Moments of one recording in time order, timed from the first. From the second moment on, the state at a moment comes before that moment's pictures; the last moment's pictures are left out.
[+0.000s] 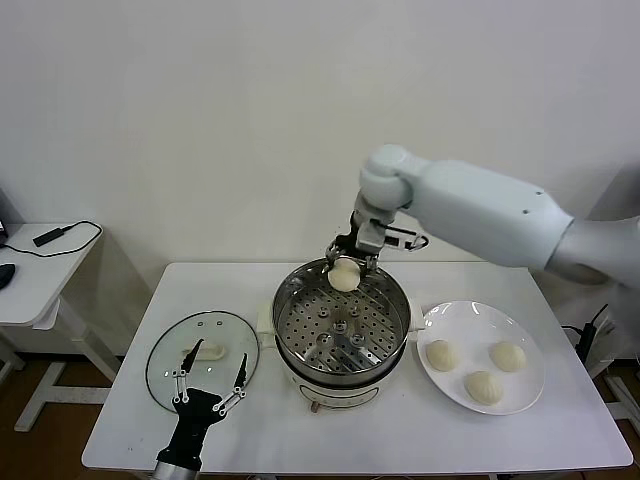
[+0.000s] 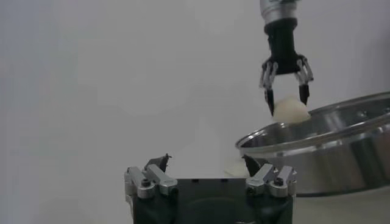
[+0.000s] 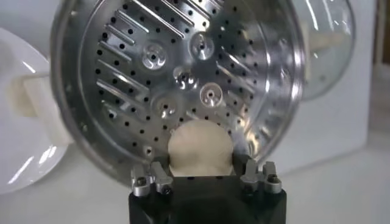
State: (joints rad) left arm 1.69 -1.32 -0.48 -1.99 0.18 -0.37 -0.07; right arm 0.46 1.17 -1.10 1.21 -0.27 0.59 -1.18
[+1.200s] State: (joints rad) left arm 1.68 -1.33 -0.47 -2.00 0.18 -0.37 -0.08; right arm 0.60 0.82 -1.20 1.33 0.08 0.25 -1.29
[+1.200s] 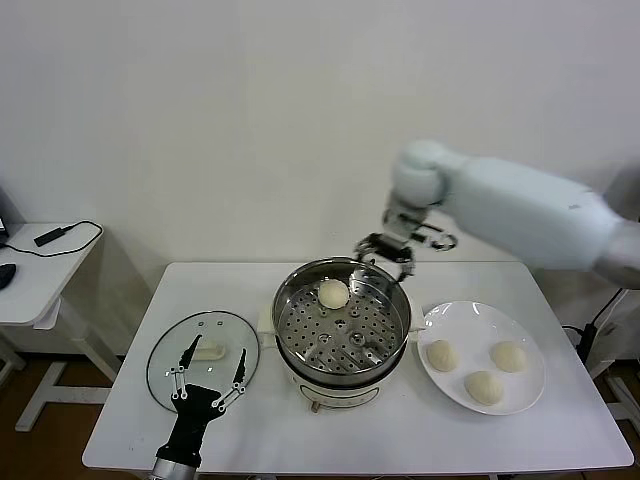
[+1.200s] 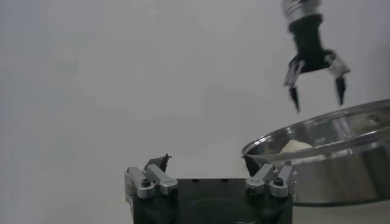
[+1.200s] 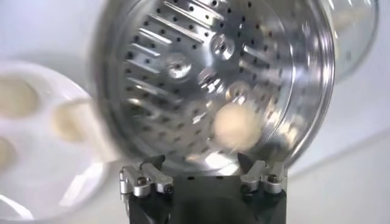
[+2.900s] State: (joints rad) left arm 1.67 -1.33 -0.46 -1.99 0.18 -0.37 -0.08; right arm 0.16 0.72 -1.16 1.12 0.26 -0.04 -1.04
